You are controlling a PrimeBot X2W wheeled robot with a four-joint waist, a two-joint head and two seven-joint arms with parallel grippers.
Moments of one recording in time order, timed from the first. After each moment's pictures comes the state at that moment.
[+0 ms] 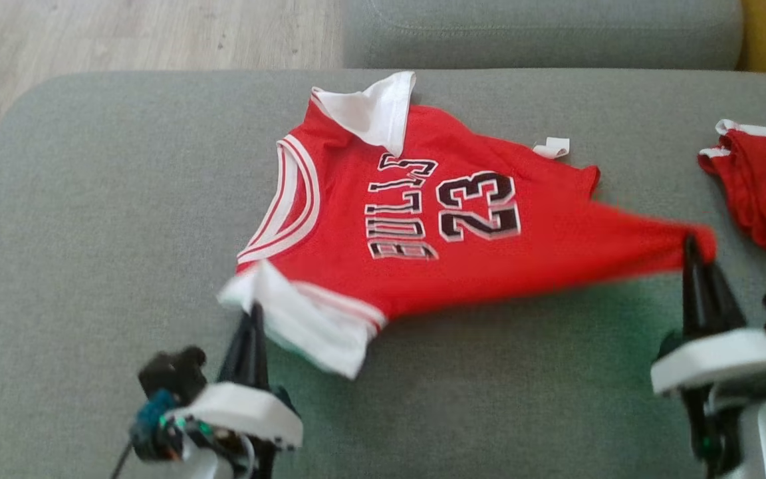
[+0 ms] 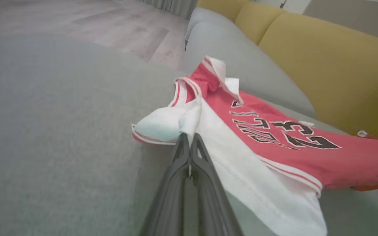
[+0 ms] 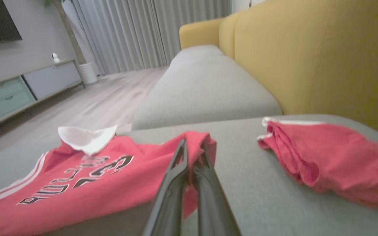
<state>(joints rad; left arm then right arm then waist) -0.09 0.12 -0.40 0.21 -0.59 0.15 -0.06 -0.05 -0.05 -0.11 0.10 0.18 0.12 -0.02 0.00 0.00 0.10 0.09</state>
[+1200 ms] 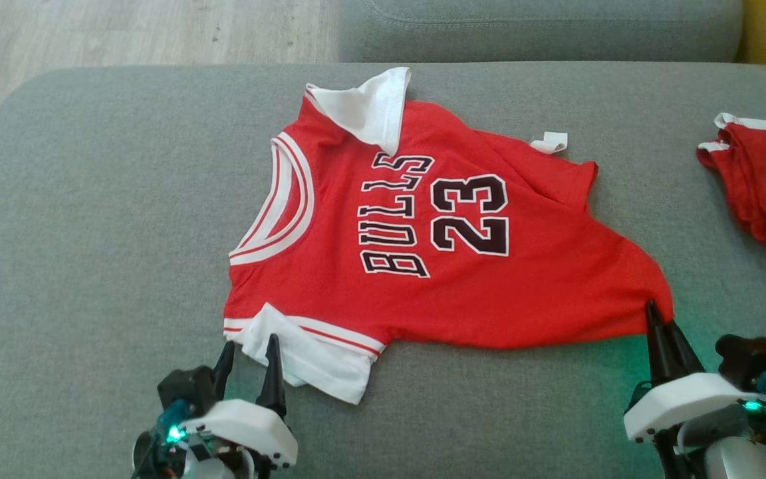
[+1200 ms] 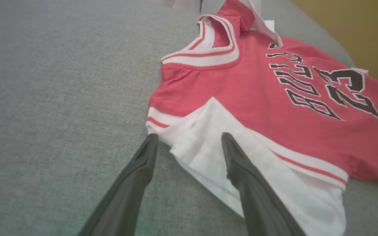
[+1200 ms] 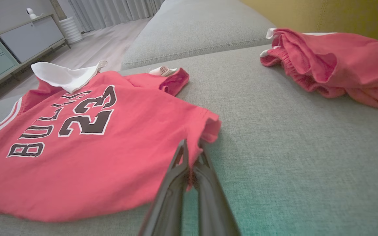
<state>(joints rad) -0.17 0.10 -0.45 0.55 -0.61 0.11 -0.17 -0.01 -0.05 -0.07 0.31 0.19 0.12 -0.07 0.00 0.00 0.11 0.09</state>
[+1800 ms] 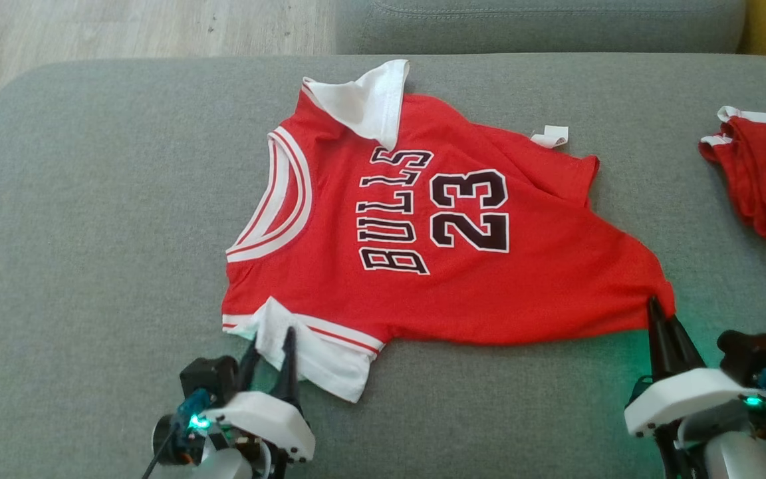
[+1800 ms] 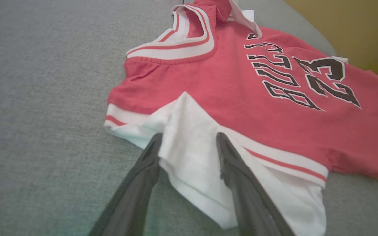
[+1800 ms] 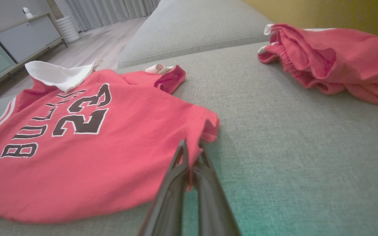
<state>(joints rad) -0.22 0.08 -0.51 0.60 -0.60 0.08 -0.17 -0.02 -0.05 -0.07 0.32 0.19 0.12 -0.08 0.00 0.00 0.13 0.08</state>
